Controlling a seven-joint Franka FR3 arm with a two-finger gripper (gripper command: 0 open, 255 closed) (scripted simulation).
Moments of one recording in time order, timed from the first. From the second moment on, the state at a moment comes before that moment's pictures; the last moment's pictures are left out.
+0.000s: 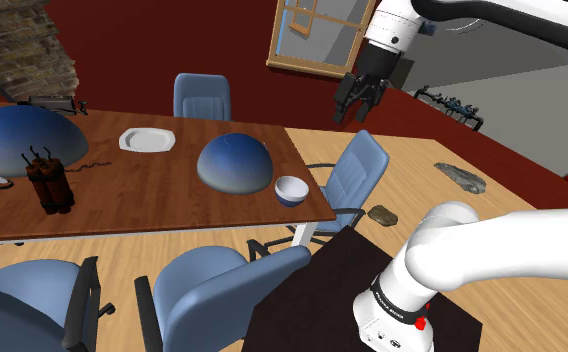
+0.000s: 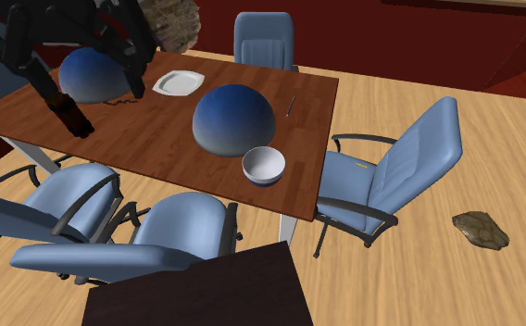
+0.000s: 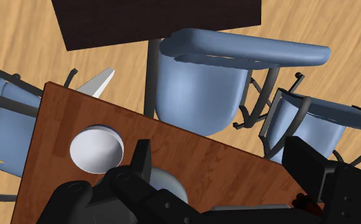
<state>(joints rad) -0.01 -0.83 -0.03 -2.30 0.05 1.53 0.10</state>
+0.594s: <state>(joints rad) -0.04 -0.73 -0.11 -2.42 0.00 1.73 0.01</state>
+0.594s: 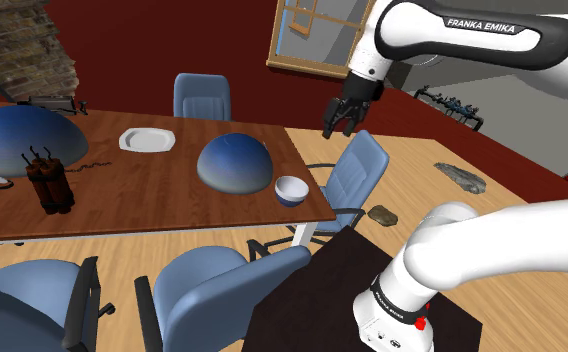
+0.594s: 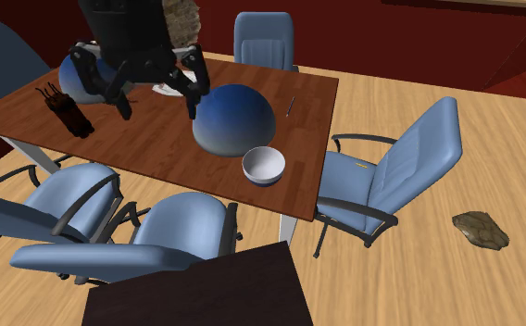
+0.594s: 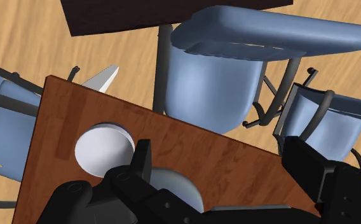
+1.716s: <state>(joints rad) -0.07 -0.24 -0.34 -2.45 0.02 2.22 -0.24</state>
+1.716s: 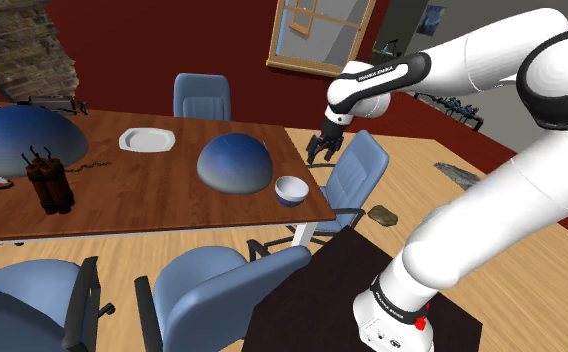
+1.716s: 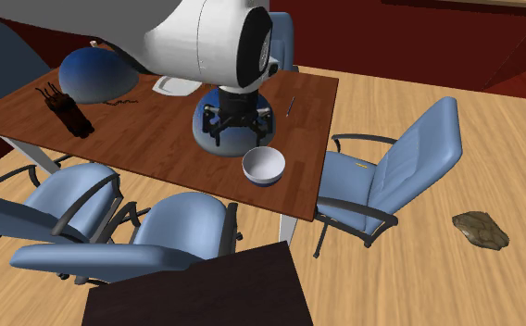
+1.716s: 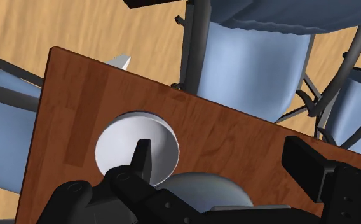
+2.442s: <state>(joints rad) -0.11 0.21 -0.39 -2.25 0.26 2.41 -0.51</state>
